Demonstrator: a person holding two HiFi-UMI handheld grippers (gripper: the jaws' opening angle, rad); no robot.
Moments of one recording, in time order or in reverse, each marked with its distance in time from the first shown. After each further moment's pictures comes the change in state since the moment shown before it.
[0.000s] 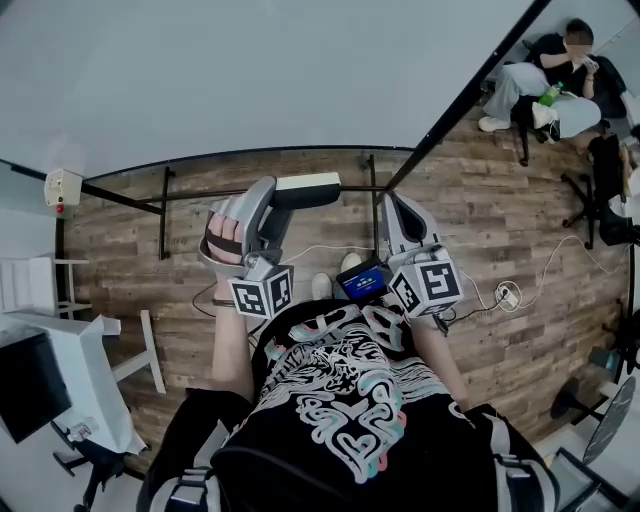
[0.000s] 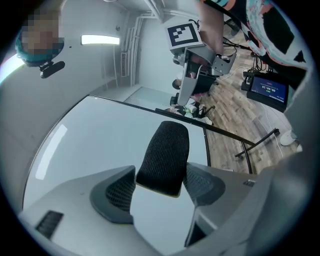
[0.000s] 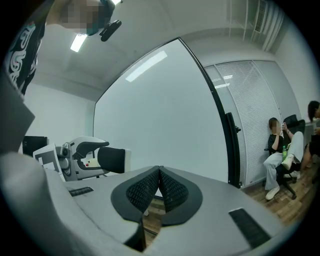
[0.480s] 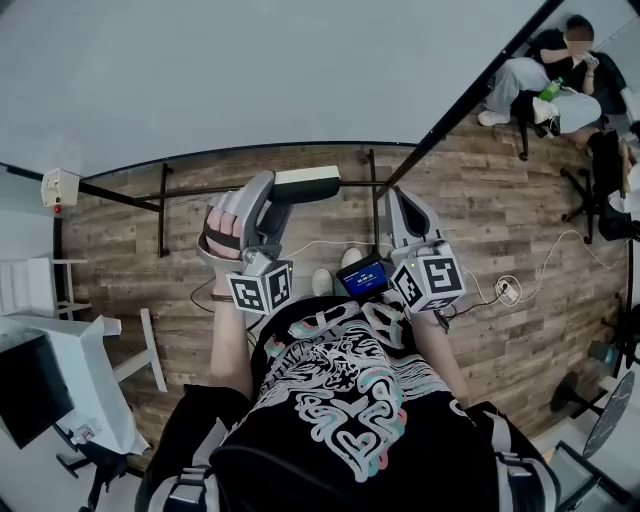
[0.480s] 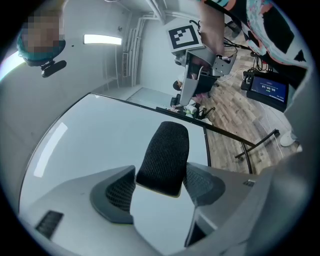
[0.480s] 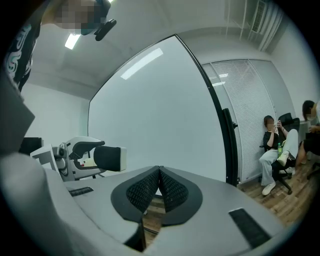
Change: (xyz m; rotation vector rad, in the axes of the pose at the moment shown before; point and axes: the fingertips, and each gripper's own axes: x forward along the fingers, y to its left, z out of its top) left arm 0.002 -0.001 -0.005 -0.013 -0.014 -0.002; right arm 0.001 -0.008 -0.007 0.027 0.019 -0.050
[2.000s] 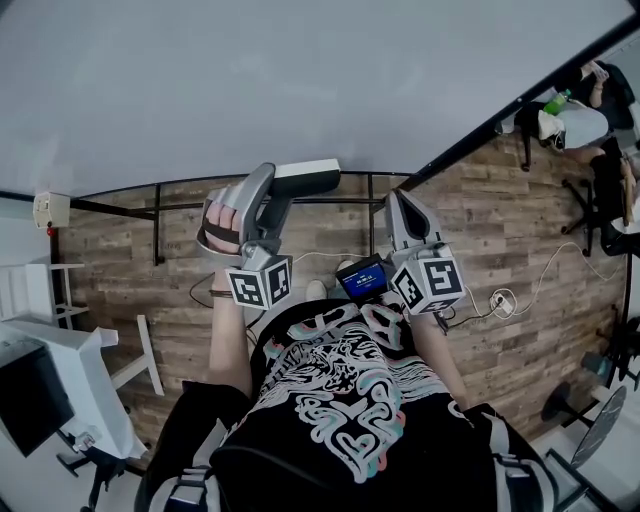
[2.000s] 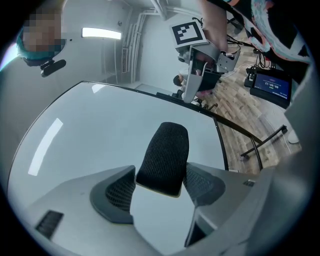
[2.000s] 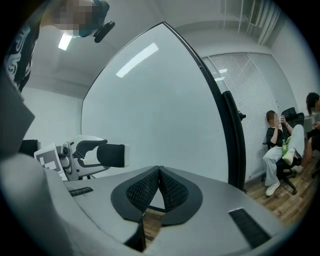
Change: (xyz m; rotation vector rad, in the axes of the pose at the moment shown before) left arm 0.101 0.004 -0.026 -0.012 0.022 -0.015; right arm 0.077 -0.059 -0.001 0.028 0.031 0.010
